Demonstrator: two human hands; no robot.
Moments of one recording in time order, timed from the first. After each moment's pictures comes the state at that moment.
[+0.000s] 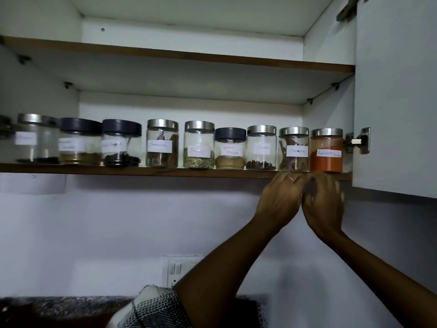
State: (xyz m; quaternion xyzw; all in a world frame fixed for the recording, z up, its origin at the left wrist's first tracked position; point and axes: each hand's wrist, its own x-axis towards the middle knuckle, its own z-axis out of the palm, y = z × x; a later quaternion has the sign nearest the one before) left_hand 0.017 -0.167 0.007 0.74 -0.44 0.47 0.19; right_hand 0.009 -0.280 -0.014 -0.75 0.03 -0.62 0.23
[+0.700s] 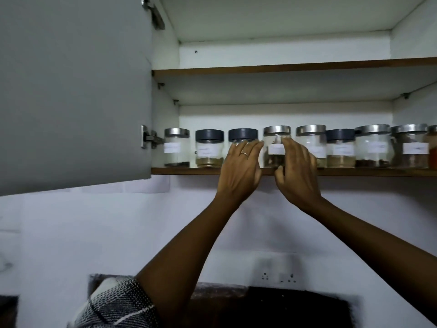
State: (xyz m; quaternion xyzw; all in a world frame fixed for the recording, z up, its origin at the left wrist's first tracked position) left_hand -0.004 0.191 0.043 0.75 -0.27 0.59 0.09; right_hand -0.009 0.044 0.035 -0.78 -0.14 -0.59 0.15
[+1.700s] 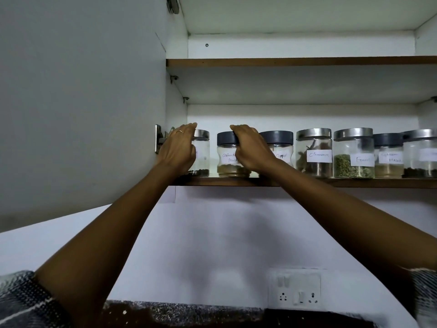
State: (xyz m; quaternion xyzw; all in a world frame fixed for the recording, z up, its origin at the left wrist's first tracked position) left_hand 0.076 0.390 0.112 0.82 -0.16 0.53 0.14; right_hand 0.070 0.201 0.123 -0.85 -0.22 -0.46 0.12
